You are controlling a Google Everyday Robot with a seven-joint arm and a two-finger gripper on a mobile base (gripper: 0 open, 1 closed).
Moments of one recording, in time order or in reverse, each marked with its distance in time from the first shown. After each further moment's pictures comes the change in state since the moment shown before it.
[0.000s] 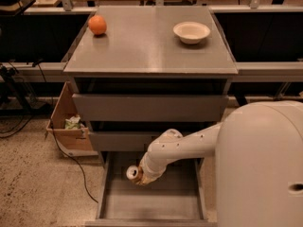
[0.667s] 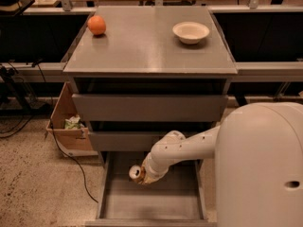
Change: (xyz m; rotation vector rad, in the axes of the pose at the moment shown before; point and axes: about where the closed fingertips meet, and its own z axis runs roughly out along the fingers) arm 0.011 -0.001 0.007 0.012 0.000 0.023
